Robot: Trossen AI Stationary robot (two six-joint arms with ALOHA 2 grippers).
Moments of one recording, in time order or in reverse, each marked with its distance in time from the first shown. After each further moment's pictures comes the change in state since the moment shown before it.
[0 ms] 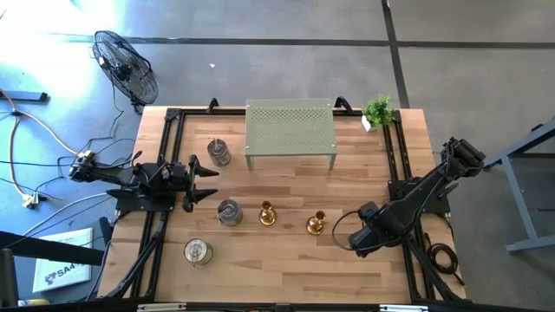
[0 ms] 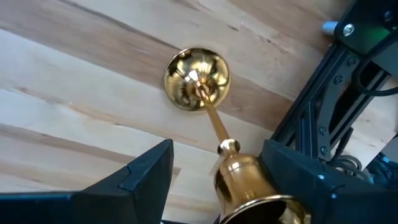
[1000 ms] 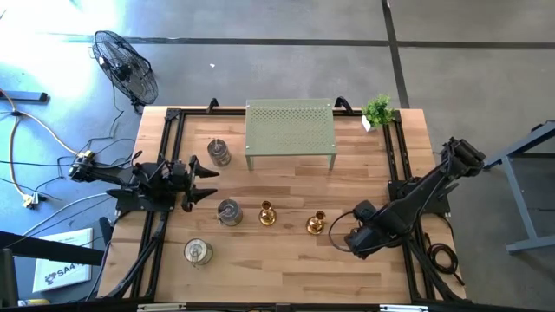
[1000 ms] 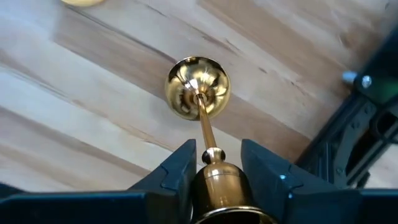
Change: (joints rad) left arm 0.000 0.000 0.014 0.009 0.005 -0.075; right arm 0.003 0.000 0.061 0.011 0.155 -0.087
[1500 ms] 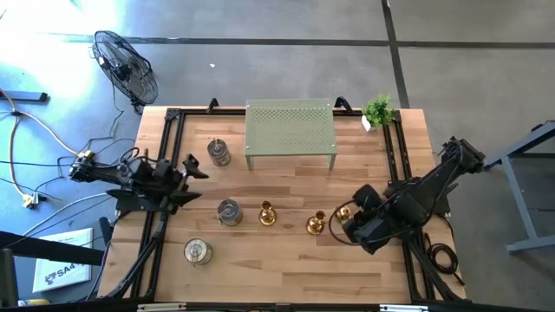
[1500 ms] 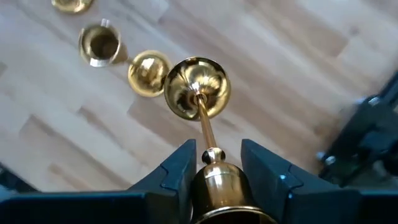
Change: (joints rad) left arm 0.000 0.000 0.025 0.316 0.250 0.096; right arm -0.032 0.000 0.314 -0.257 0.300 -0.122
